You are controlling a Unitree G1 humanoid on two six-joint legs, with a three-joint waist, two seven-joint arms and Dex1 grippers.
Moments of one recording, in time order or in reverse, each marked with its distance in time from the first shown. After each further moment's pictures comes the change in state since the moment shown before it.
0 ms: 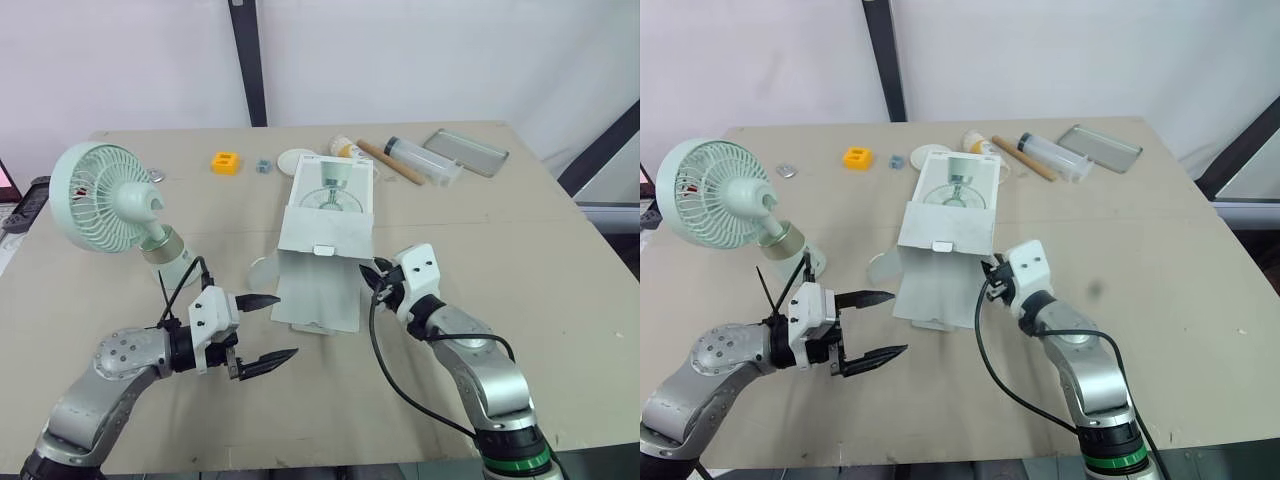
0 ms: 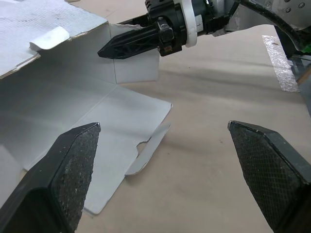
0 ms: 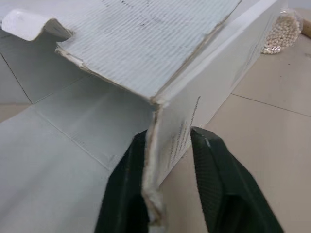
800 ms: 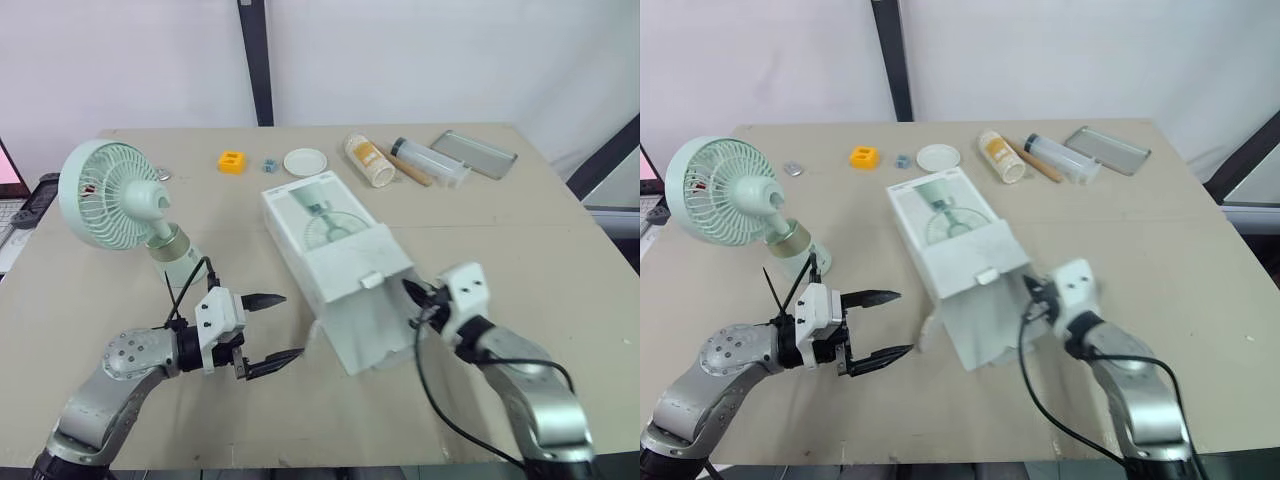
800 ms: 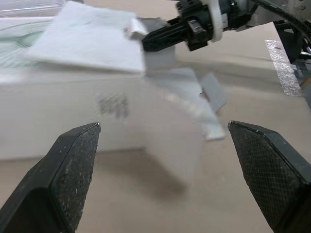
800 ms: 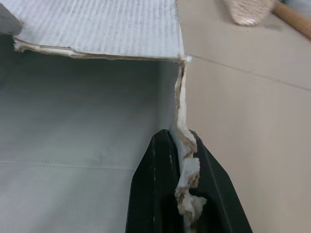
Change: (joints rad) left arm -0.009 -0.032 -0.018 0.017 0.023 -0.022 0.004; right arm 0.256 -0.140 -0.259 -0.049 0.093 -0.124 0.135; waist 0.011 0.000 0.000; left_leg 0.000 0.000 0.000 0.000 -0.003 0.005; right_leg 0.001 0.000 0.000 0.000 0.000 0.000
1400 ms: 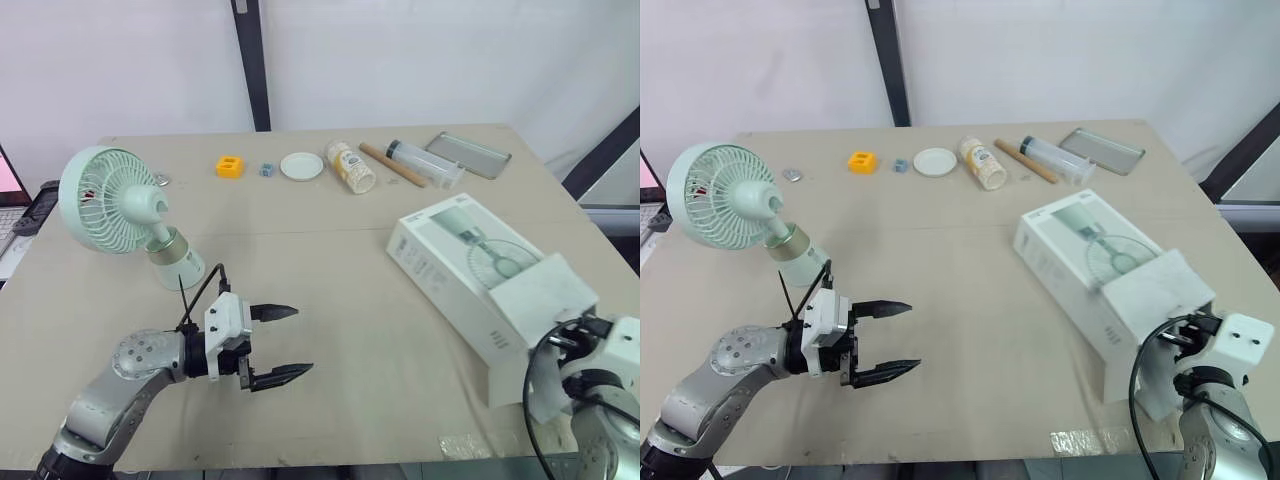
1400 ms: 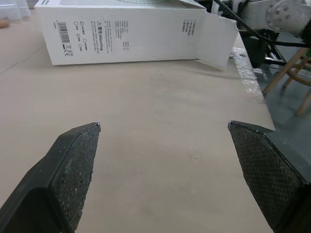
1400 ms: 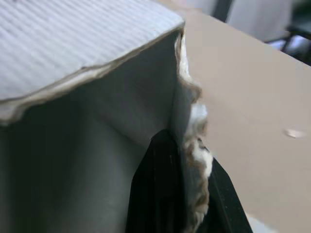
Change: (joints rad) left arm -0.023 0.008 -0.056 -0.007 -0.065 0.037 -0.065; right arm 0.046 0.161 -0.486 0.180 0.097 -0.014 -0.409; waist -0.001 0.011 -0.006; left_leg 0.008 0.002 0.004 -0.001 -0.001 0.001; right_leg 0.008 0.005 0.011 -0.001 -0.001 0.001
